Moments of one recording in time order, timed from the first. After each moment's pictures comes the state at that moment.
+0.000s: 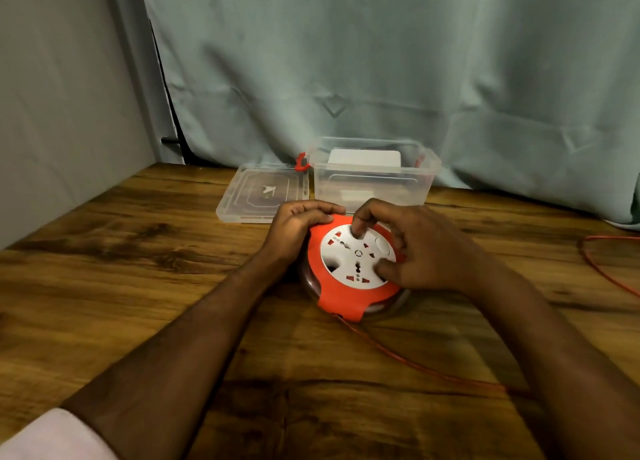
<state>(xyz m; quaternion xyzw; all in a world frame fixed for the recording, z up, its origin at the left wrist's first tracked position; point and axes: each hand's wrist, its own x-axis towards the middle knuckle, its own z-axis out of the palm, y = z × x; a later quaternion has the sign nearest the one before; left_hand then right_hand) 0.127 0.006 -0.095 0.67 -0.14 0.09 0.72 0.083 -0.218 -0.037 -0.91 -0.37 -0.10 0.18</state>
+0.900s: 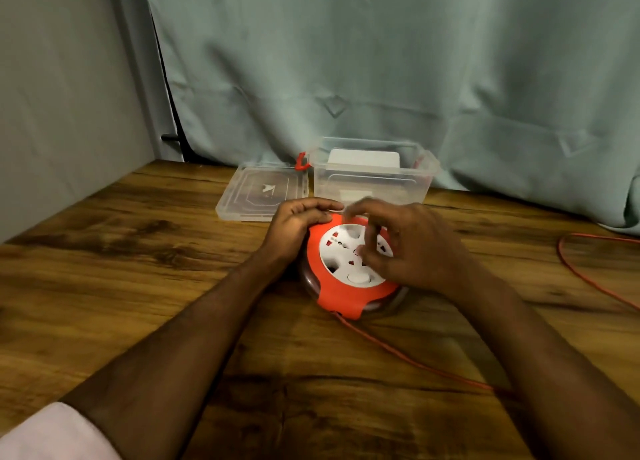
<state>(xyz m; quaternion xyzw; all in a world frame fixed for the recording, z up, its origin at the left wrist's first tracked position) 0.121 0.002 -0.091 0.66 -0.13 0.08 0.74 0.079 -0.205 -0.045 -0.89 -0.36 -0.21 0.19</state>
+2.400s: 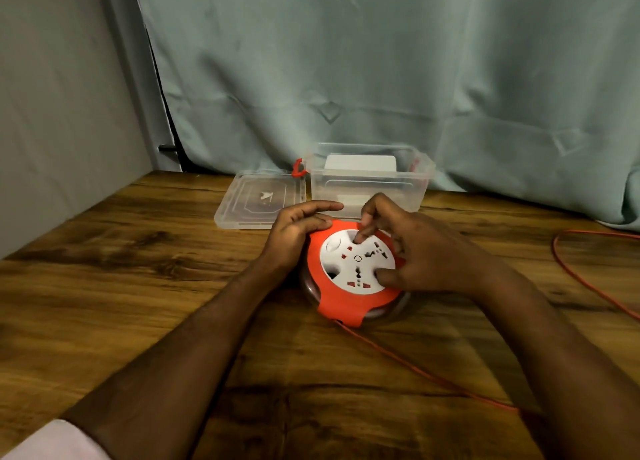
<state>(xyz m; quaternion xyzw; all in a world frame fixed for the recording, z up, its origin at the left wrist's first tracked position) 0.122 0.003 -0.091 0.67 -0.16 0.09 0.72 0.080 -0.221 -0.033 -0.91 -0.35 -0.06 0.20</state>
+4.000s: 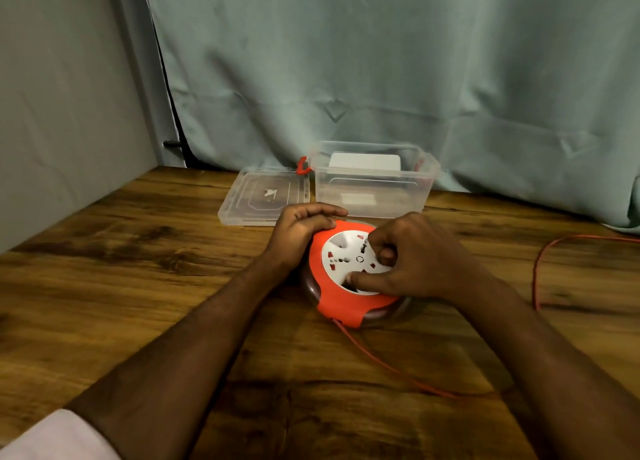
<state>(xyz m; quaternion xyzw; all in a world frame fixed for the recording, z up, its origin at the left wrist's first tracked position) 0.124 0.005 -0.095 0.69 -0.16 0.09 0.70 0.076 -0.206 -0.046 -0.91 -0.34 -0.18 0.12</state>
